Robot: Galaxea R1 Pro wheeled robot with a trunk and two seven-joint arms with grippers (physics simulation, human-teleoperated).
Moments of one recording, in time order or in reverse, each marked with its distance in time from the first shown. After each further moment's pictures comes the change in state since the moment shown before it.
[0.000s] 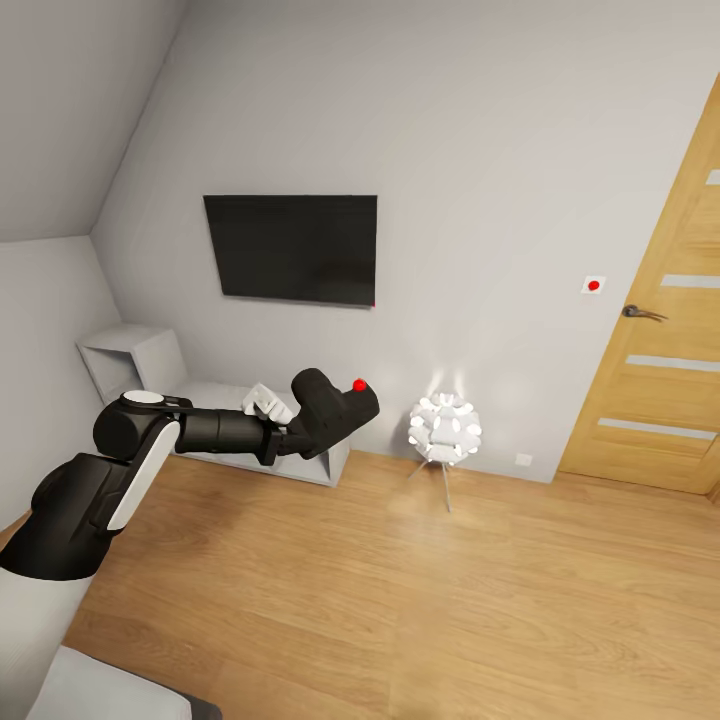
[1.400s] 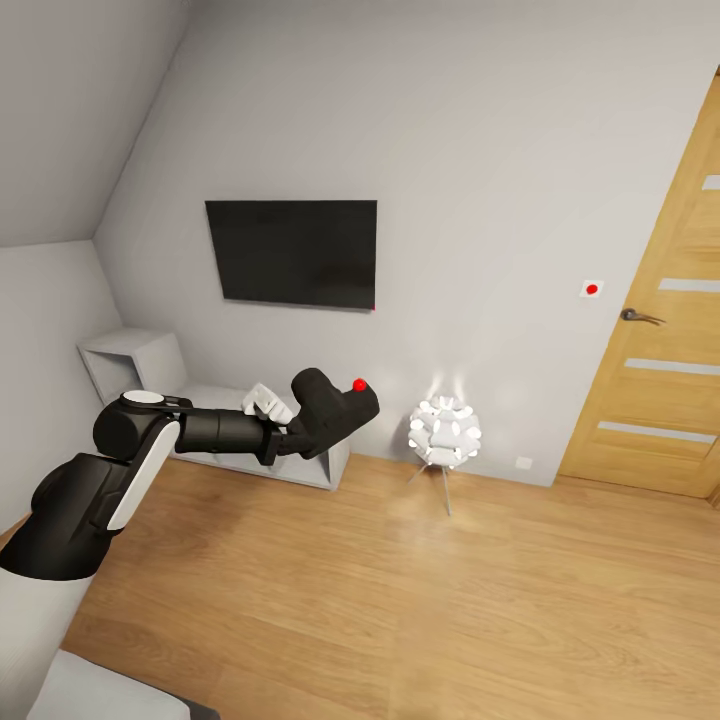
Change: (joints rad) left arm 0.000 0.000 0.000 -0.001 0.000 0.000 0.000; right arm 0.000 0.000 0.000 0.000 0.000 -0.001 0.000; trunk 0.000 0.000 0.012
